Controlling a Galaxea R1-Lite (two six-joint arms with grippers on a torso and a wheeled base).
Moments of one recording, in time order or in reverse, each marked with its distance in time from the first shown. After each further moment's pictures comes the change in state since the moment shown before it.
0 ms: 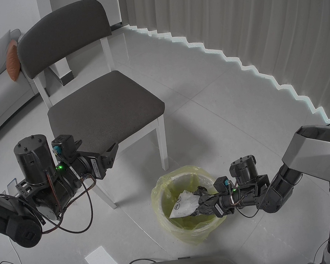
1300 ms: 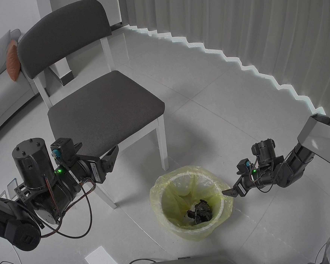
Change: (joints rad) left arm -0.012 -0.019 0.026 0.001 0.000 0.000; right arm -0.246 0.008 -0.133 0.198 -0.004 -0.153
